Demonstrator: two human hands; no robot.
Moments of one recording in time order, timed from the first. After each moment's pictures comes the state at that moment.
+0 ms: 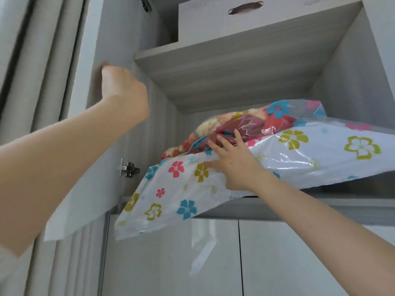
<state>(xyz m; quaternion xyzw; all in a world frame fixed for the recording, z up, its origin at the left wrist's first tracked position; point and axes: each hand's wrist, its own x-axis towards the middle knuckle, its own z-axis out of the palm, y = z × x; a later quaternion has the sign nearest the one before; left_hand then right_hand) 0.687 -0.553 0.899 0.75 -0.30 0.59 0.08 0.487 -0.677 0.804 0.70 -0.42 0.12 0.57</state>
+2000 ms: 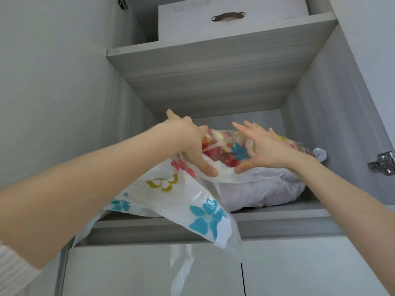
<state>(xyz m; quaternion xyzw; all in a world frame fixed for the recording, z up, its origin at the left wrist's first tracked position) 0.624 -0.629 0.880 0.62 -0.66 0.42 0.03 0.423 -0.711 0.853 0.75 -0.47 0.38 0.28</state>
